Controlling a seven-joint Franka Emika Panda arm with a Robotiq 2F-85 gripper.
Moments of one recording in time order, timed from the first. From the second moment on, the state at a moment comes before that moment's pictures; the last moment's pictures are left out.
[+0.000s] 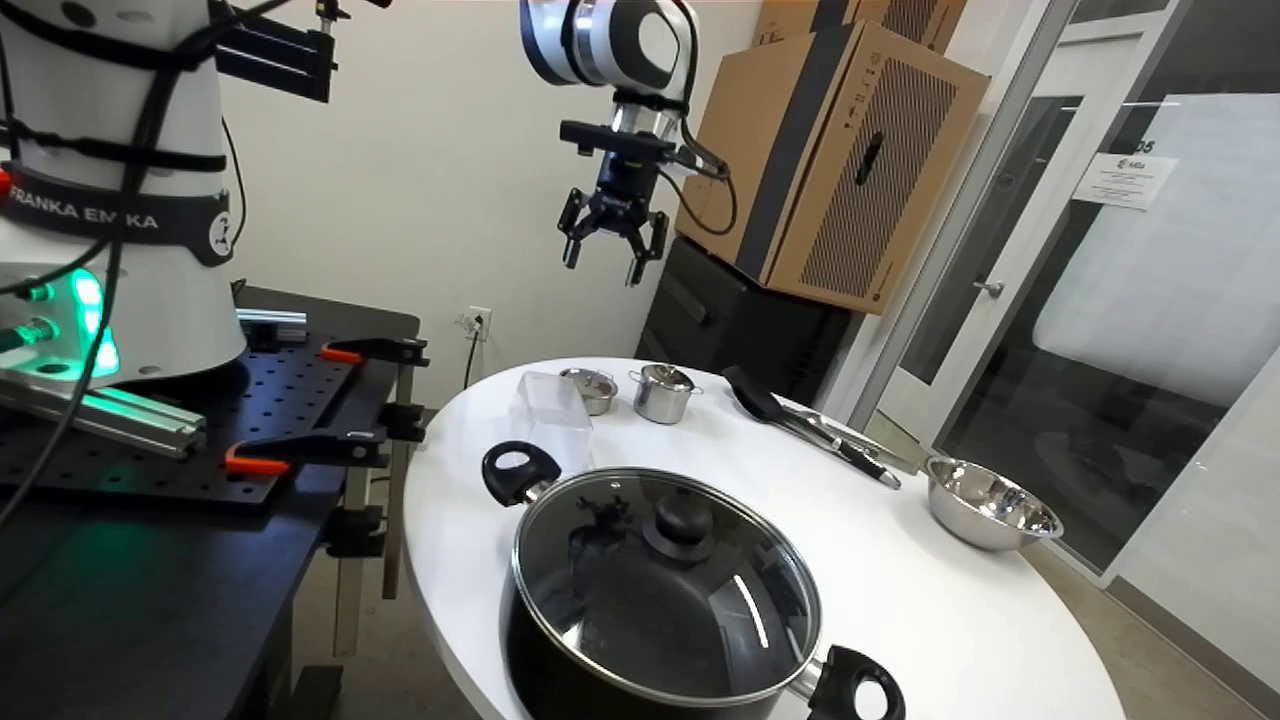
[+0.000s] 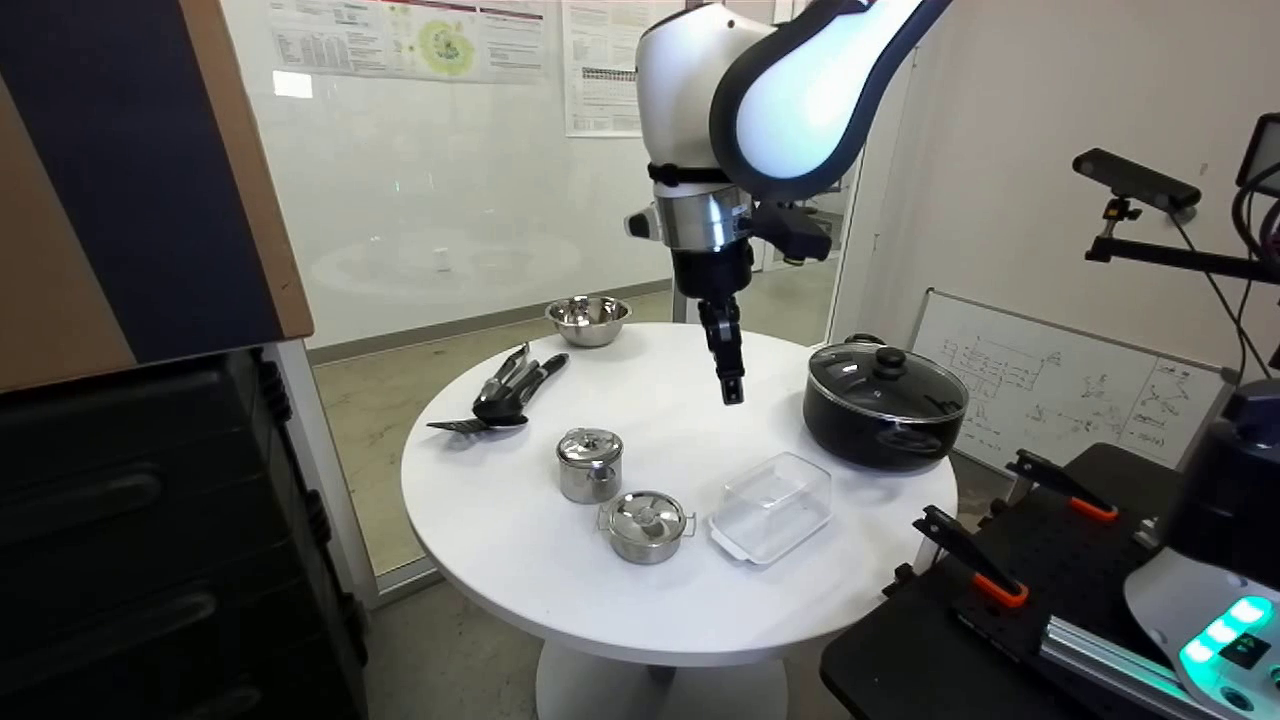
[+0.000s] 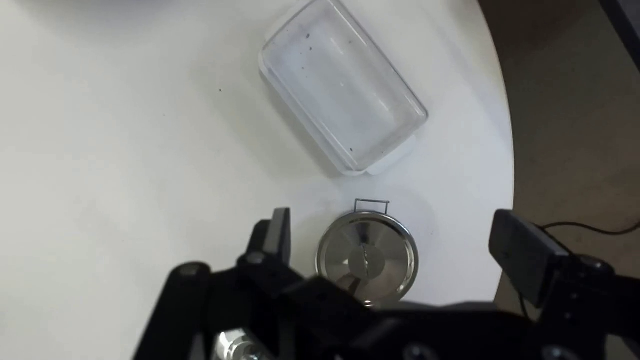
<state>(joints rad) 0.24 0.12 0.25 -2.40 -0.27 2.35 -0.29</state>
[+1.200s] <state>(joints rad) 0.27 0.53 0.24 -2.22 -0.44 2.57 -0.38</state>
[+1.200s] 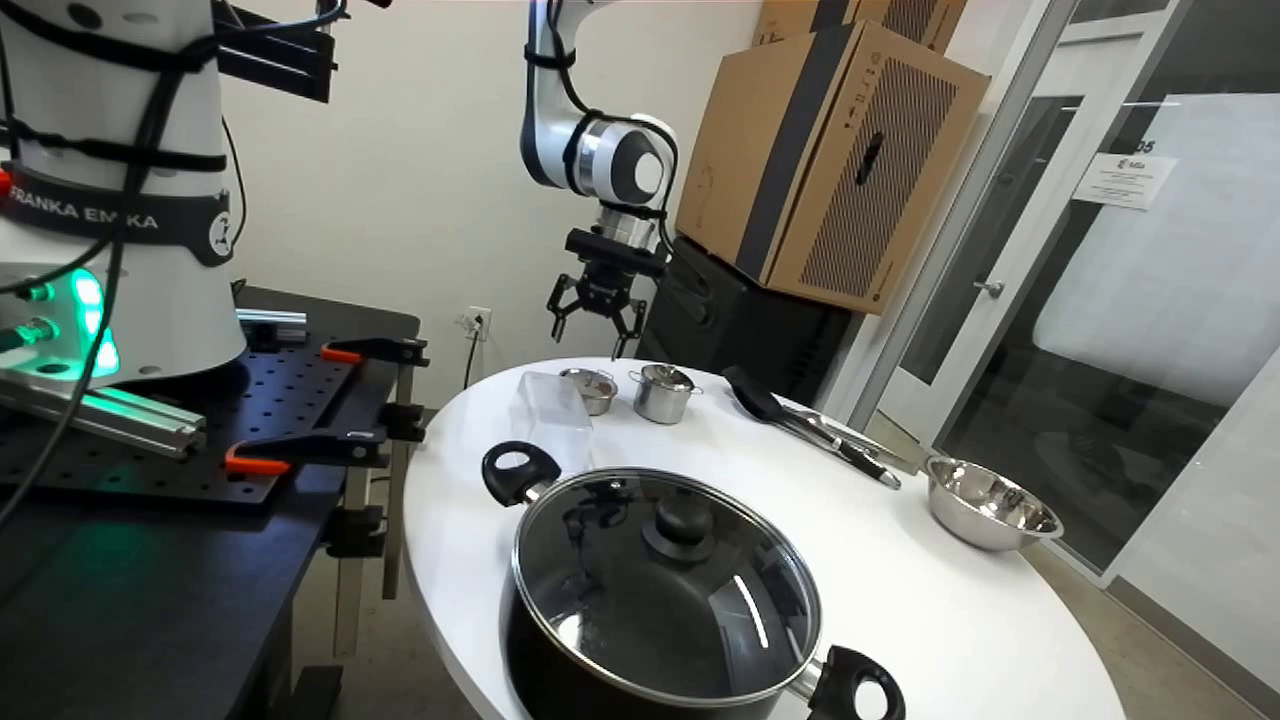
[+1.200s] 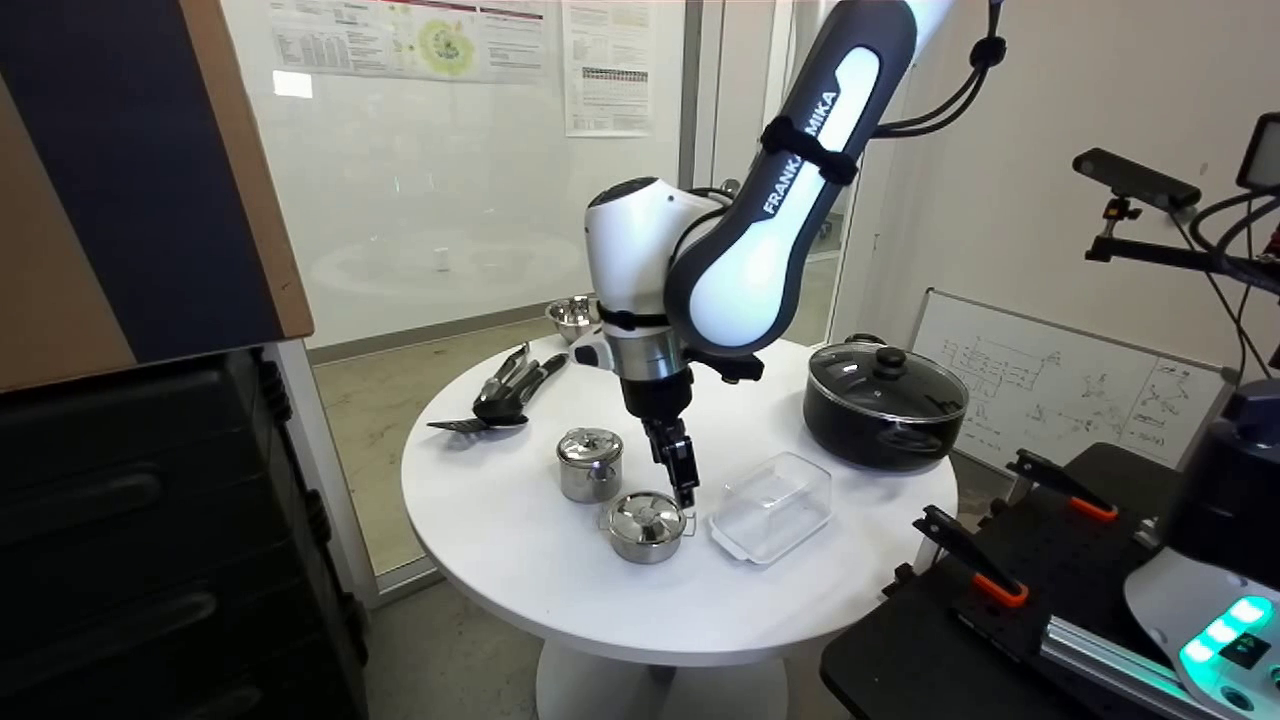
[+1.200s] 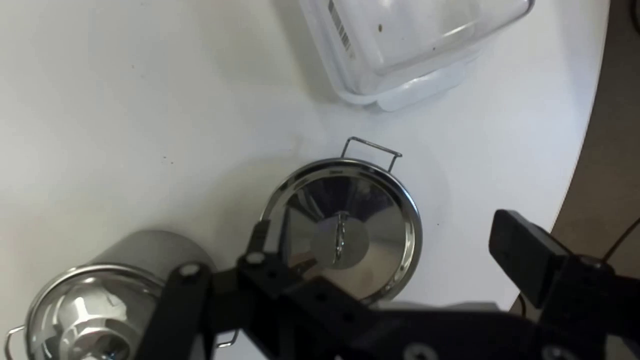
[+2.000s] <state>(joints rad) 0.27 0.60 0.23 -2.19 -0.44 2.60 -0.38</state>
